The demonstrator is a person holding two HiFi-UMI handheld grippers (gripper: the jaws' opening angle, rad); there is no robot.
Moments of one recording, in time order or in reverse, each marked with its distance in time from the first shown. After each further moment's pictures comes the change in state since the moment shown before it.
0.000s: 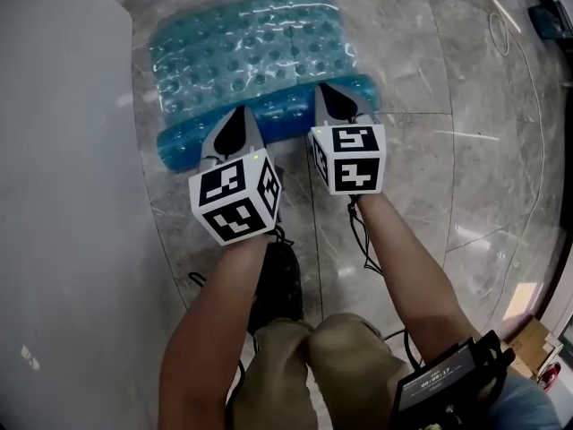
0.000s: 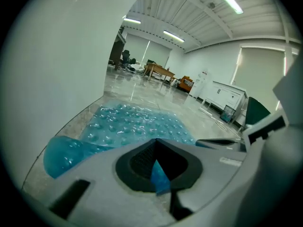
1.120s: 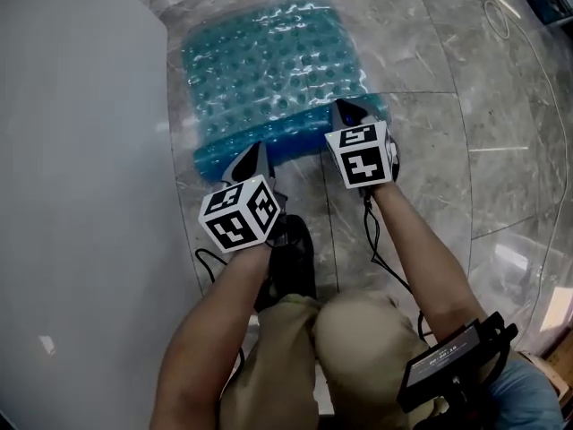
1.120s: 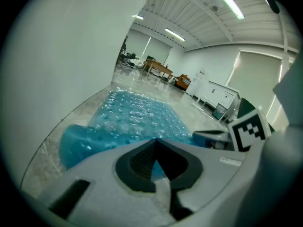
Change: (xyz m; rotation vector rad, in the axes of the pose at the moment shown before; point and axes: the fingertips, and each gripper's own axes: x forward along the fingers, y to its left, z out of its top) left arm -0.090 -0.011 -0.078 -0.043 0.049 -0.051; right arm -0.066 0.003 -0.057 -0.086 0.049 0.038
